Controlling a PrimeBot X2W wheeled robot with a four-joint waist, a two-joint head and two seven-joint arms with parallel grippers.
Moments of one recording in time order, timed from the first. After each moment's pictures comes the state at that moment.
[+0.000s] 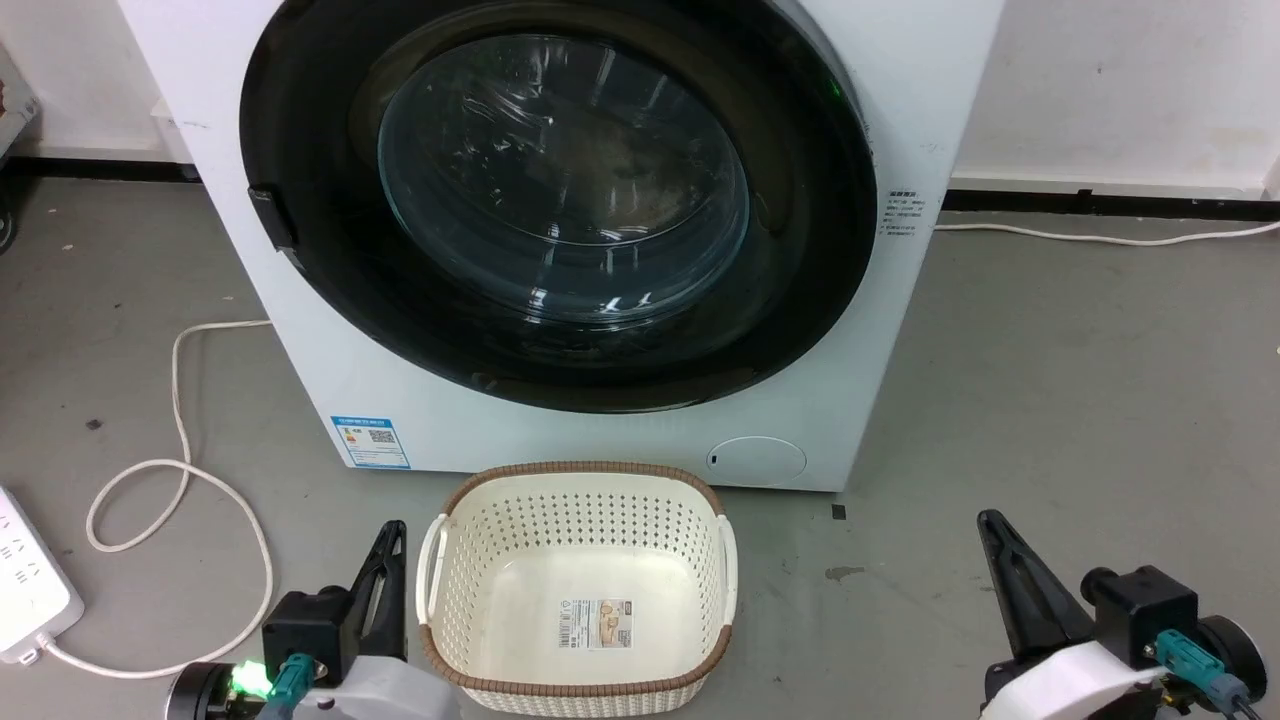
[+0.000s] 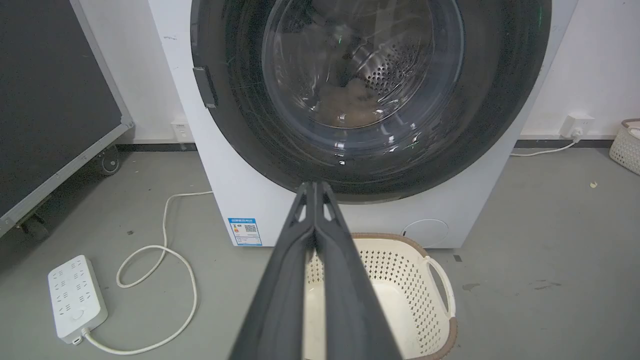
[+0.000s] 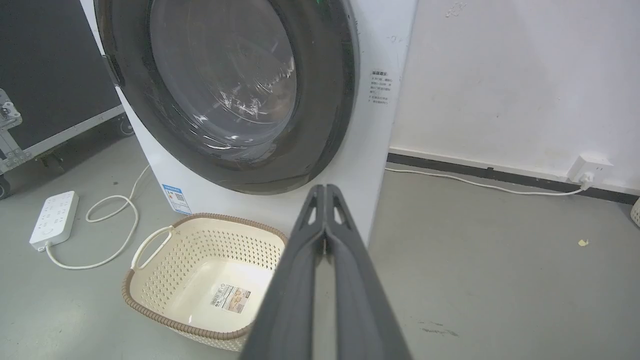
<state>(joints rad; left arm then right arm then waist) 0.04 0.06 -0.02 0.02 -0.03 0.00 -0.06 0.03 -0.06 0.00 0.04 0.05 0.13 -0.07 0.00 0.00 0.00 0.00</state>
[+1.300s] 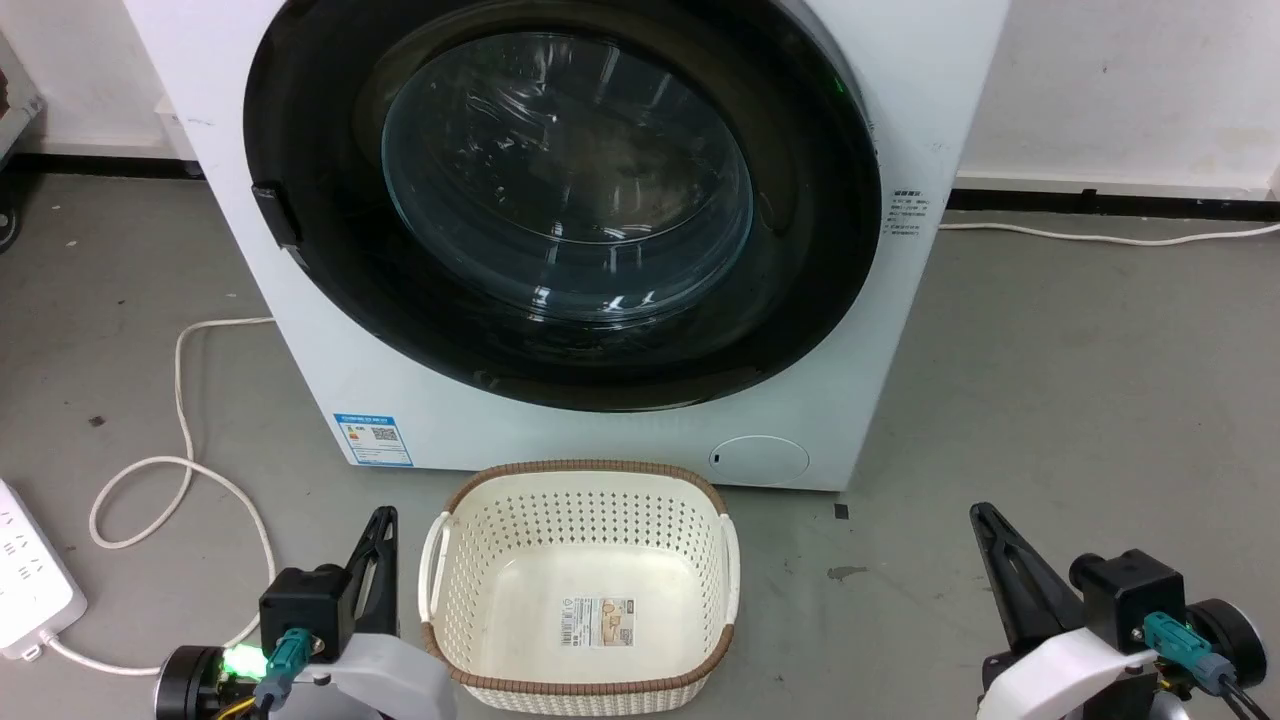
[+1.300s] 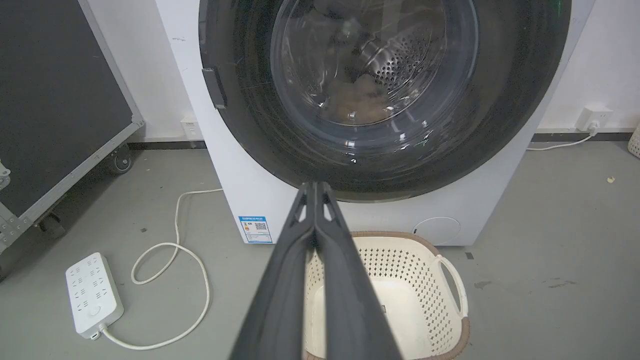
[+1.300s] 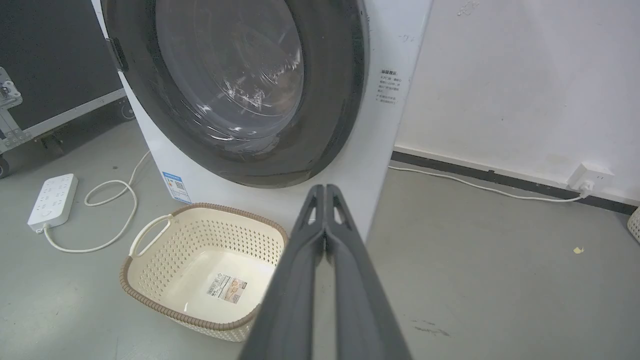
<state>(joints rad) 0.02 0.05 0.00 0.00 0.00 0.00 0.00 0.01 -0.06 0.00 0.01 0.01 0.13 0.00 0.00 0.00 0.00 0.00</state>
